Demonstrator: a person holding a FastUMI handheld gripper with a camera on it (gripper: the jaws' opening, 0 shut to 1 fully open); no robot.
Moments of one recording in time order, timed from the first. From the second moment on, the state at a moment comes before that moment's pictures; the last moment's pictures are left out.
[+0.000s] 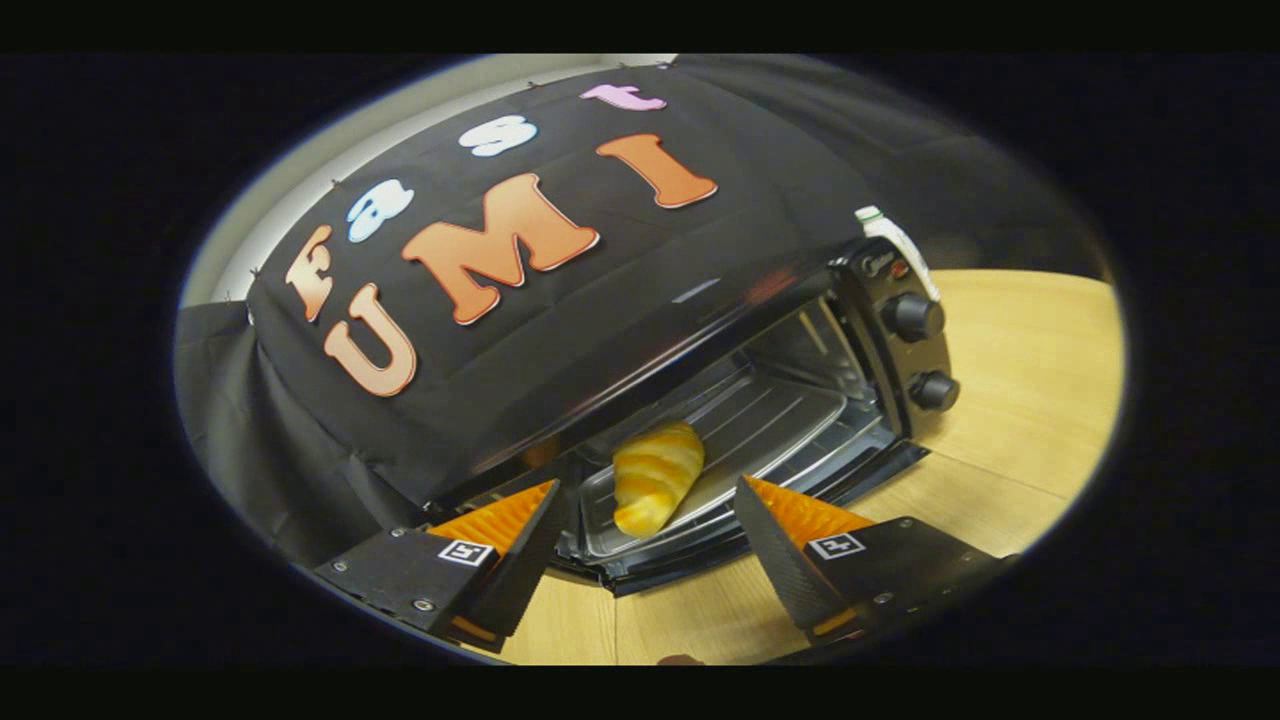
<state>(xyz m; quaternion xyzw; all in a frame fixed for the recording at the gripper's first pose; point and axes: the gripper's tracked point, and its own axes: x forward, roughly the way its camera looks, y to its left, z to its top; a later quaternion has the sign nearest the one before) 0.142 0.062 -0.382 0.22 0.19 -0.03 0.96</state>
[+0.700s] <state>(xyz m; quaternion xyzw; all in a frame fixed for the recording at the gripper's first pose) 0.006 0.012 -0.330 0.01 0.17 -0.04 0.98</state>
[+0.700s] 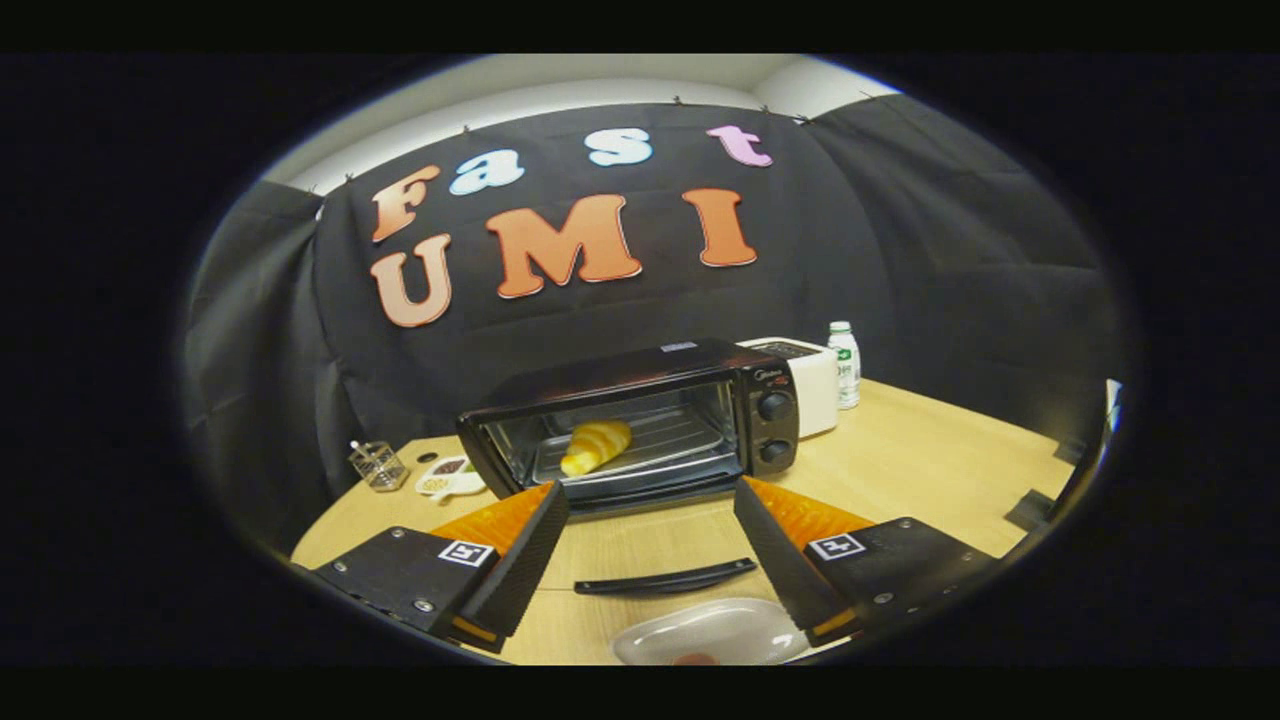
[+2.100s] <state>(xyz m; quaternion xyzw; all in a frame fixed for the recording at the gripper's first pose) -0.028 0.011 -0.484 -0.09 0.34 -0.01 0.94</state>
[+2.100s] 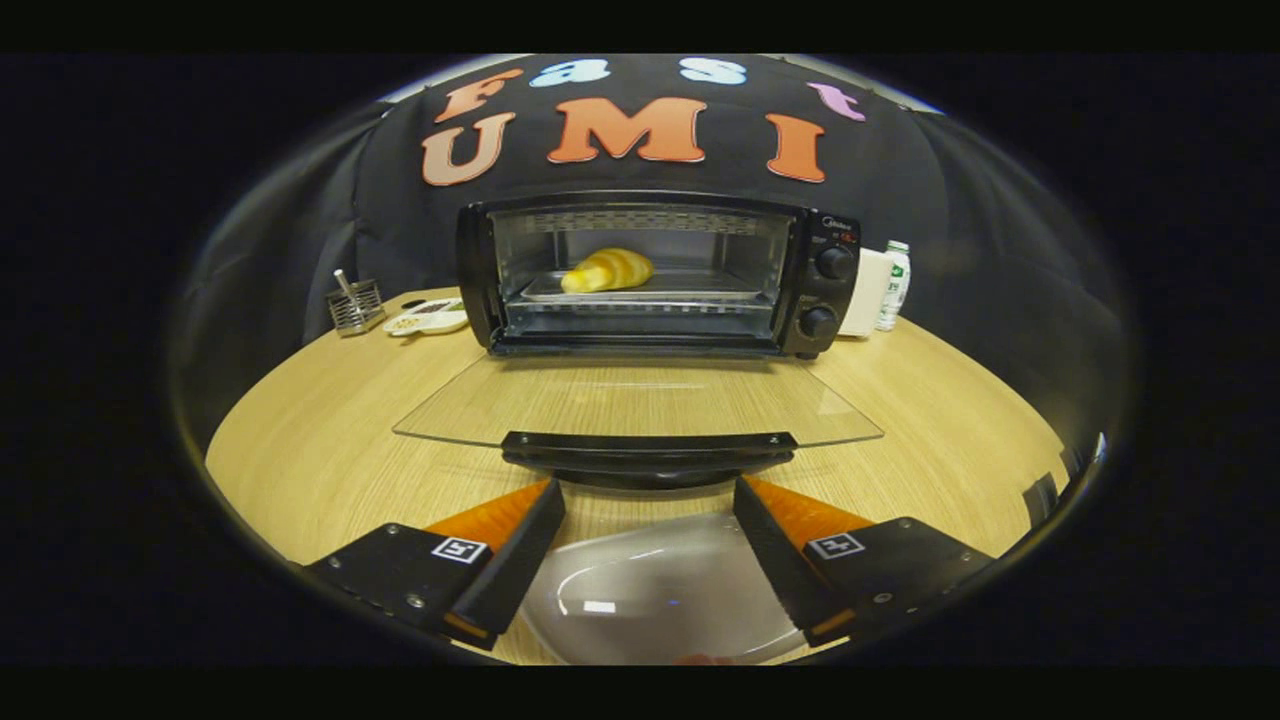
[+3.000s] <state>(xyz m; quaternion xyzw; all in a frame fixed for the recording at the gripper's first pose) 0.067 0.042 -0.361 -0.07 0.22 0.00 0.97</state>
